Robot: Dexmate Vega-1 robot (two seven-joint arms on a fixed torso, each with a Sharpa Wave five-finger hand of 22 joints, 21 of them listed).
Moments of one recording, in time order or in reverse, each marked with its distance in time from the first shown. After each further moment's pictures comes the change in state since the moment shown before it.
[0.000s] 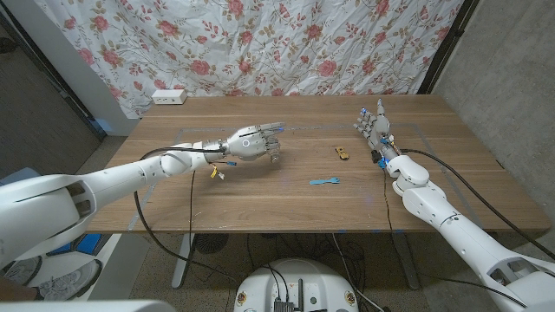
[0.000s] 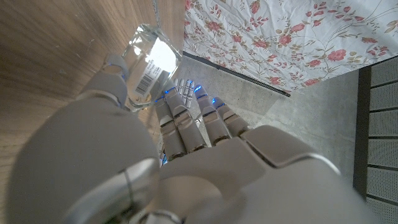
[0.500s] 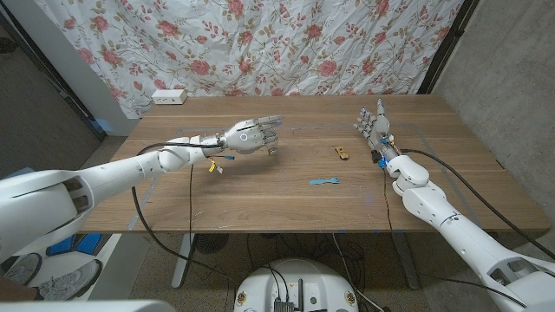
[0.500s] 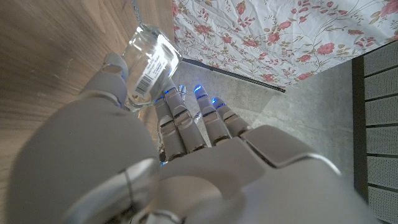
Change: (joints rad) left arm -0.035 0.012 0.010 0.001 0.009 0.048 0.000; left_hand 0.001 -0.001 -0.003 0.002 0.000 0.000 0.000 -0.001 0.000 0.000 0.000 0.000 0.001 0.000 0.000 0.000 0.000 0.000 0.000 0.000 0.000; right arm 0.000 0.000 0.000 0.000 0.000 0.000 0.000; right_hand 0.000 0.000 0.000 0.000 0.000 0.000 0.000 0.000 0.000 0.000 0.000 0.000 0.000 0.000 0.000 0.000 0.000 0.000 0.000 0.000 0.000
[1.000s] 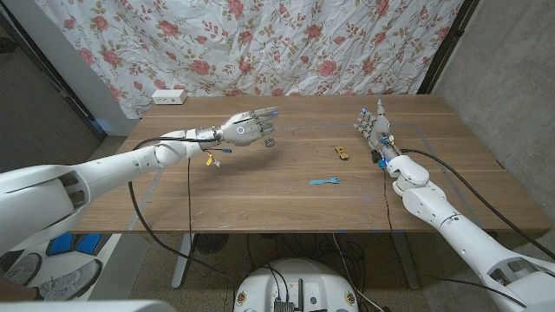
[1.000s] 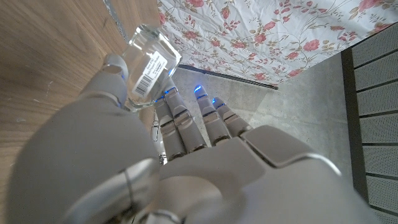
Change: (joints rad) left arm -0.026 0.014 0.000 -0.001 0.000 0.051 0.000; left_hand -0.003 0.003 -0.001 -0.001 0.000 0.000 0.000 -0.004 0.000 0.000 0.000 -0.003 0.000 0.000 0.000 0.000 0.000 0.000 0.000 0.000 0.000; right arm 0.000 0.000 0.000 0.000 0.000 0.000 0.000; right_hand 0.000 0.000 0.000 0.000 0.000 0.000 0.000 0.000 0.000 0.000 0.000 0.000 0.000 0.000 0.000 0.000 0.000 0.000 0.000 0.000 0.000
